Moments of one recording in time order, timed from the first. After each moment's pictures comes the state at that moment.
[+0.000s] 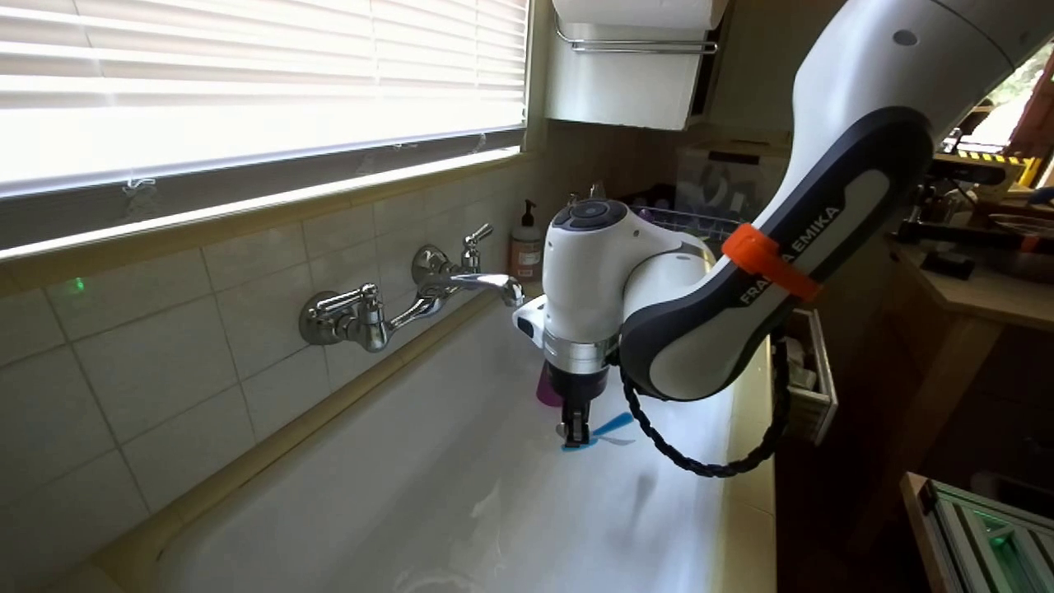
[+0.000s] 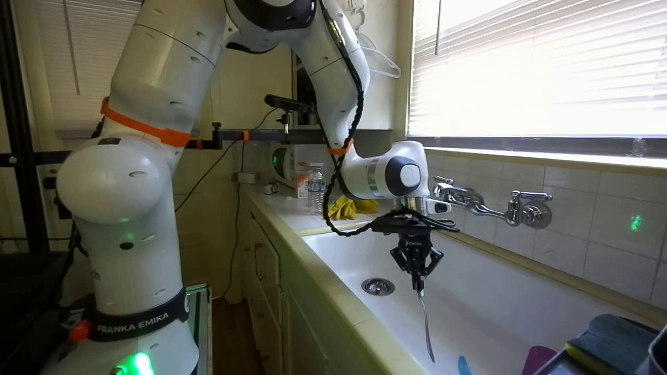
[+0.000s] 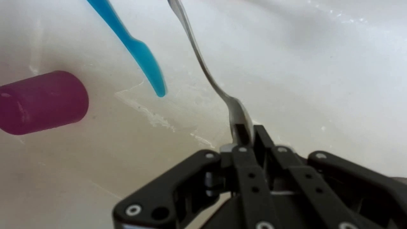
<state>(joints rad) 0.07 0.38 -0.05 -2.22 -0.38 2.61 -0.14</state>
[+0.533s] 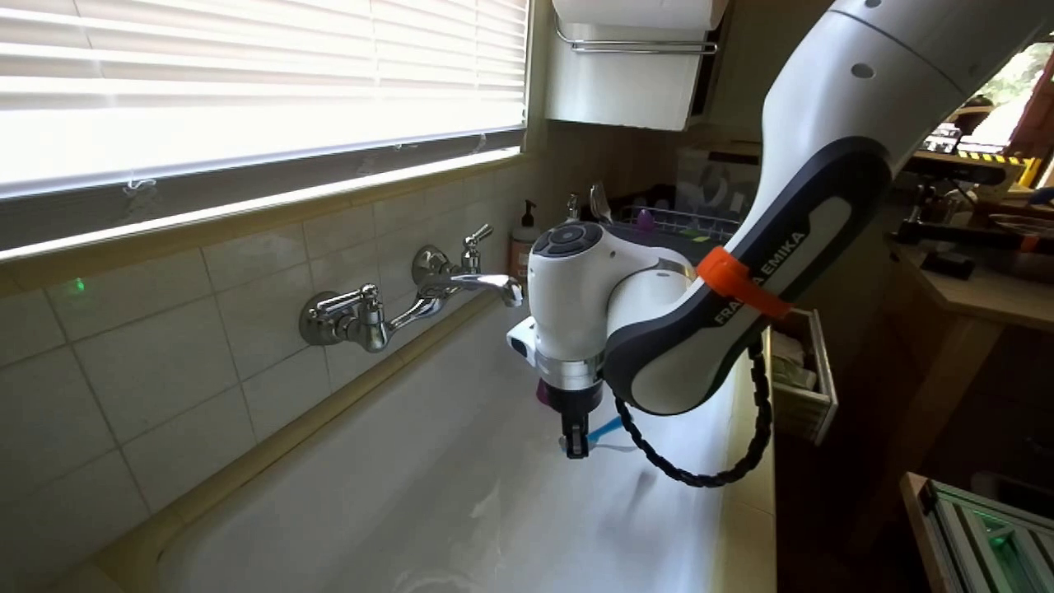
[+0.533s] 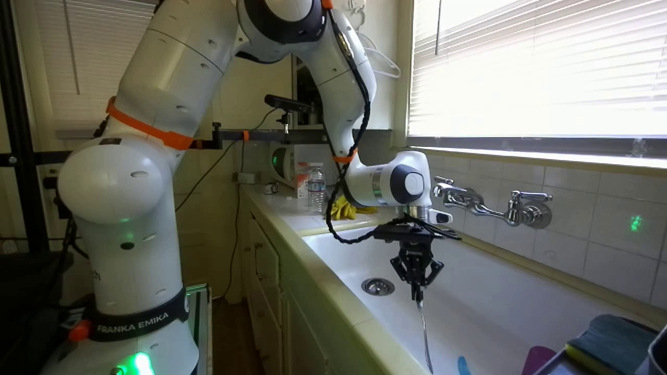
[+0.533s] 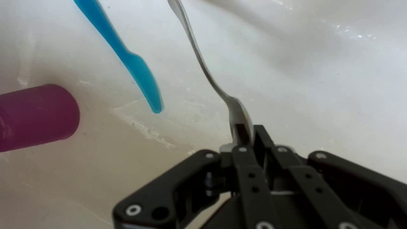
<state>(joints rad) 0.08 0.45 -0.06 -2.16 -0.39 2.55 -0.13</state>
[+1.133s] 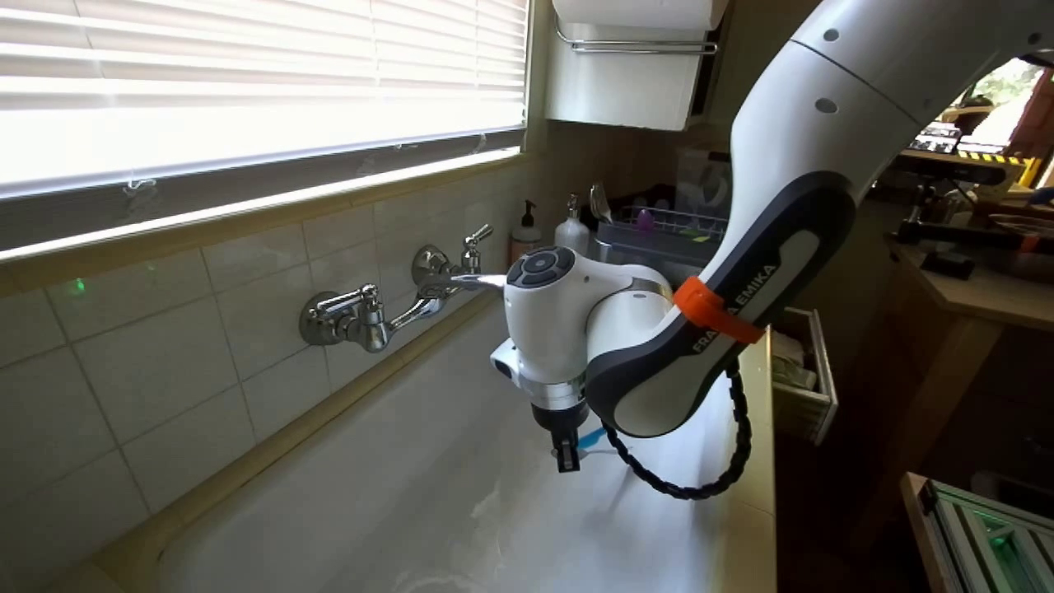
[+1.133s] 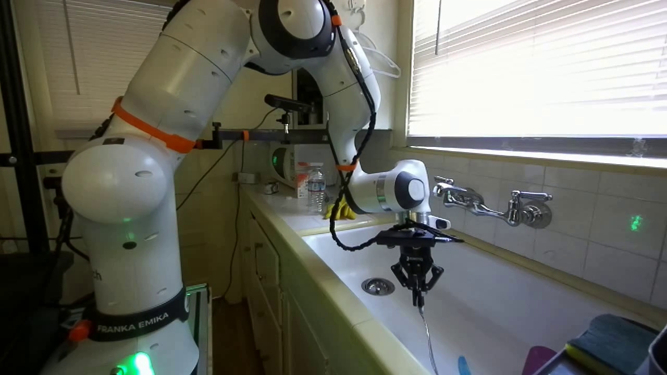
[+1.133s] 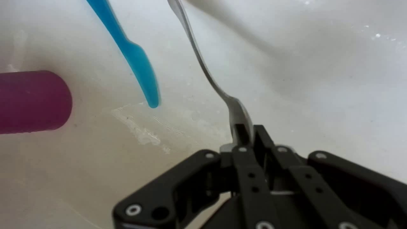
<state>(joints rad) 0.11 0.53 -0.07 -2.09 -0.45 2.51 -0.12</state>
